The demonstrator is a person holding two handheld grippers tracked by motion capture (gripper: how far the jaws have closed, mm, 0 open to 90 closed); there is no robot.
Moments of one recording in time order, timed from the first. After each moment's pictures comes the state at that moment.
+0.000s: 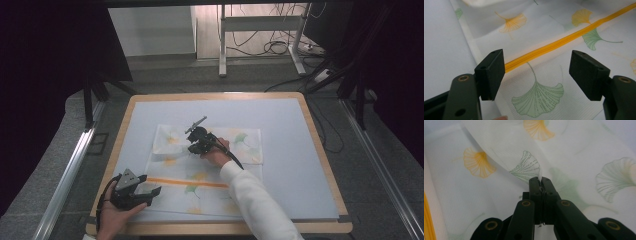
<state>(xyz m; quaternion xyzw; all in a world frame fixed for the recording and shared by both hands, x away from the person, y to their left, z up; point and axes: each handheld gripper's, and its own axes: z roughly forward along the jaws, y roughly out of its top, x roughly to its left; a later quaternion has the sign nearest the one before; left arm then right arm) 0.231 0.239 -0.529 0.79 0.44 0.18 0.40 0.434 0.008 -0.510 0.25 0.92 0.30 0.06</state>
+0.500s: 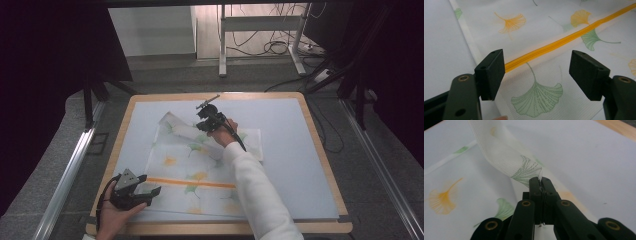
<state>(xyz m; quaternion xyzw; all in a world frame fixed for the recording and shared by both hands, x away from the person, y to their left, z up) 0.231 0.240 -0.528 0.78 0.44 0.17 0.40 0.493 -0.015 -0.476 0.32 0.88 0.33 0.10</state>
